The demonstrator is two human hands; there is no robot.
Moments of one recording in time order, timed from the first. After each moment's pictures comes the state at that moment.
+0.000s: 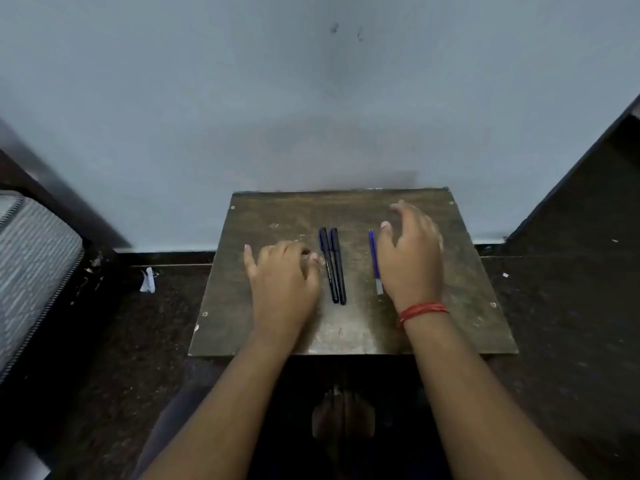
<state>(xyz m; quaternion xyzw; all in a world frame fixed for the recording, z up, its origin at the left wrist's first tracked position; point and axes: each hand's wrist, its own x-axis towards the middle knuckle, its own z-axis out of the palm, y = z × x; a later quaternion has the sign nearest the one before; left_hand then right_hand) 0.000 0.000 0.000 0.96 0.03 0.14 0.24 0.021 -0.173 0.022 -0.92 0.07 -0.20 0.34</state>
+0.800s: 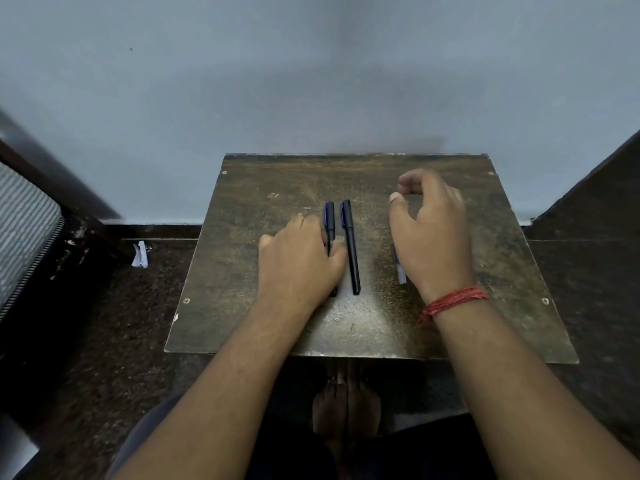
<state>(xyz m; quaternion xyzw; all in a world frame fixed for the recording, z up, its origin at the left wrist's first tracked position) 0.033 -0.009 -0.019 0.97 0.00 0.07 0.22 0.042 -0.167 0.009 -0.89 0.04 -0.20 0.40</state>
